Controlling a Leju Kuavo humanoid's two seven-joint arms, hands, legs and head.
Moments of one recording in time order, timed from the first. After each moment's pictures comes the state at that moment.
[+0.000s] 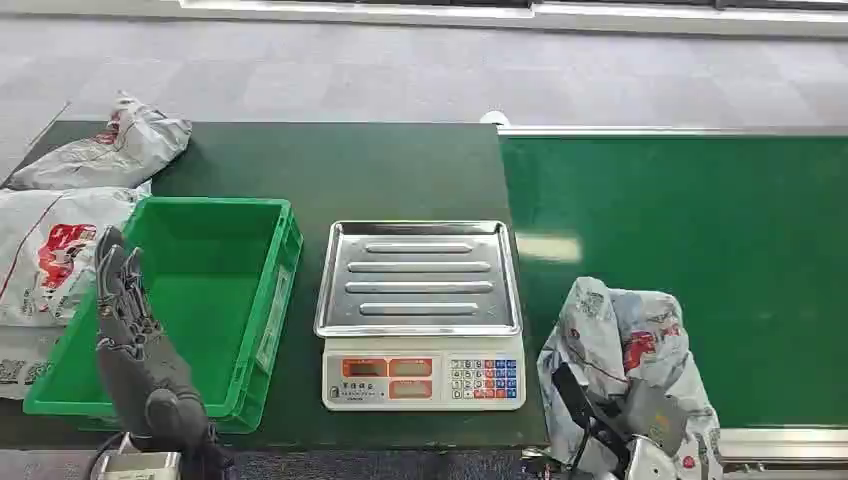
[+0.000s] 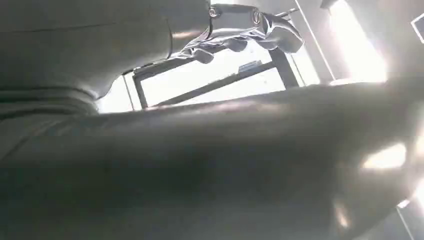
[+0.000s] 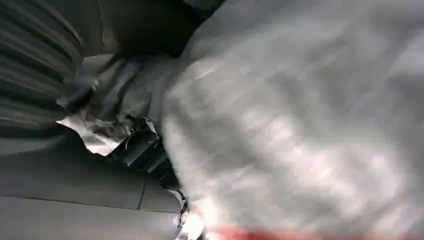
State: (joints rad) left arm 0.12 -0.06 -0.34 -1.92 -0.45 0.53 -0.43; right arm 0.09 0.19 -0.36 -1.23 1.47 -0.28 0.21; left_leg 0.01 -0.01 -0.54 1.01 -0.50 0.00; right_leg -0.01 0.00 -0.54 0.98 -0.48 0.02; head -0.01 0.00
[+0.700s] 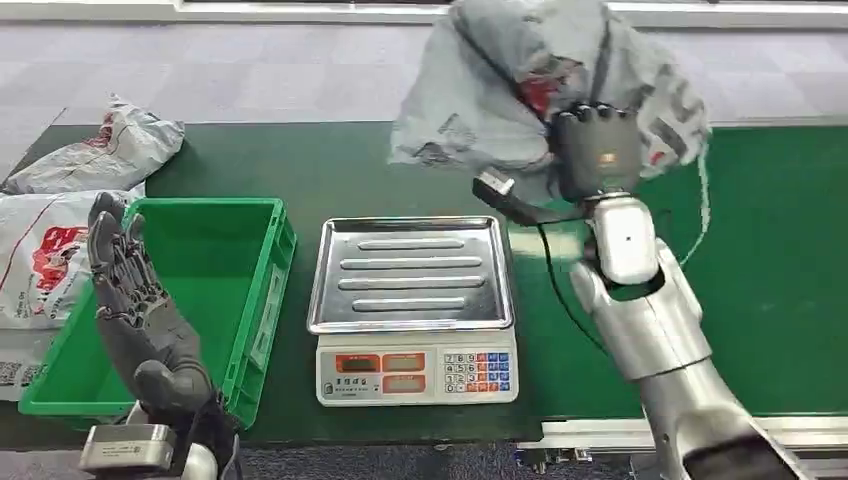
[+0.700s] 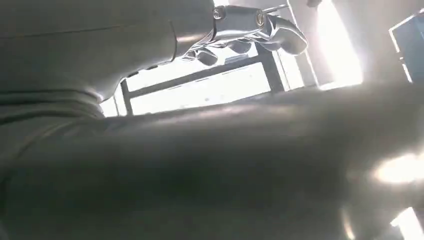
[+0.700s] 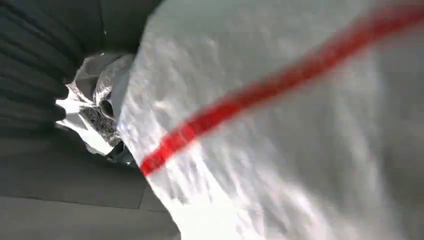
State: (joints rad) left arm -0.01 -0.10 -0.34 -1.86 -0.33 0.49 -0.49; right arm -0.73 -0.04 0.32 -1.16 1.38 -0.19 0.04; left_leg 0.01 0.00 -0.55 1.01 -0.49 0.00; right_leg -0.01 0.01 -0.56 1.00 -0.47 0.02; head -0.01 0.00
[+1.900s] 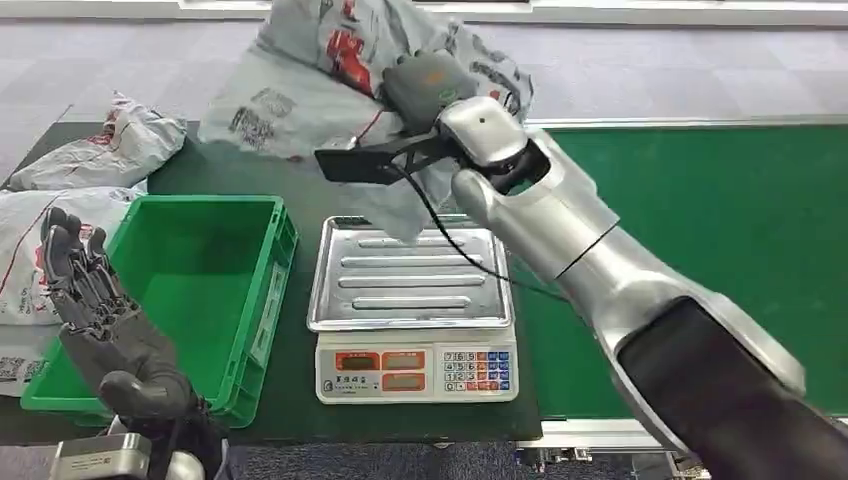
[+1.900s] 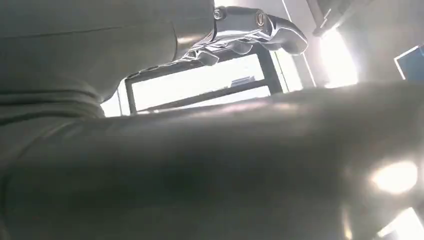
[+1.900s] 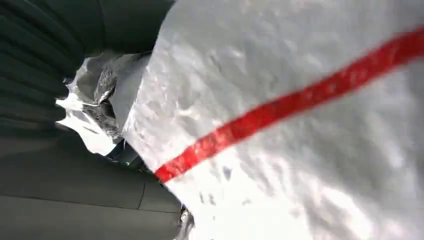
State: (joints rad) left arm 0.04 -0.10 -0.30 -1.90 -0.34 0.53 -0.51; right arm -1.24 0.15 0.77 -0.77 0.89 0.19 0.04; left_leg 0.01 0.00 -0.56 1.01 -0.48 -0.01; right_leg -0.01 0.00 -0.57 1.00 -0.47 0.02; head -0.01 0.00
